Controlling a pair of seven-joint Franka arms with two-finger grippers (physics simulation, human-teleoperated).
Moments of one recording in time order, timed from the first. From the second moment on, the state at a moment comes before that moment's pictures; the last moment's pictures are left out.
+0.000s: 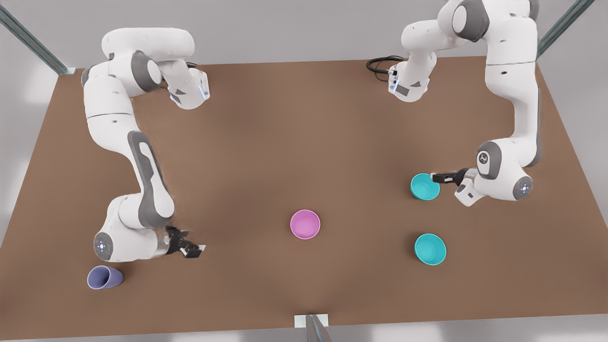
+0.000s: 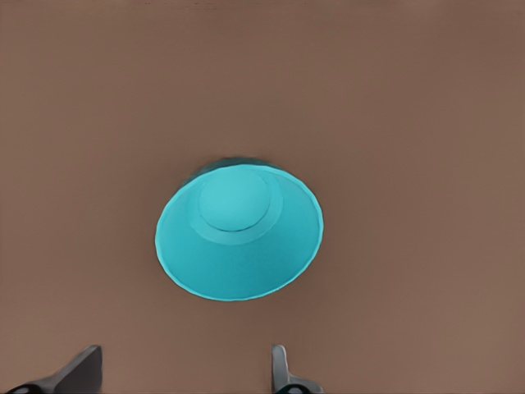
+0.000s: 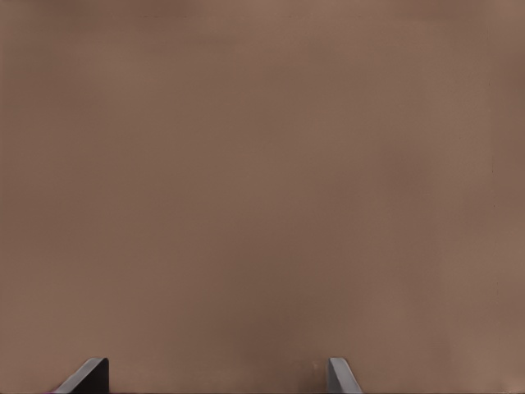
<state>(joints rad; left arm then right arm) 0.10 0.43 -0.01 -1.90 -0.21 1.84 0.10 -0.14 0.80 0.21 -1.18 0.21 1.79 0.62</state>
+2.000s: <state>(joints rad) -0.56 0.92 -0.02 -1.17 -0.30 2.21 -0.54 -0.16 0.16 0.09 -1.32 -0.12 1.26 -0.19</state>
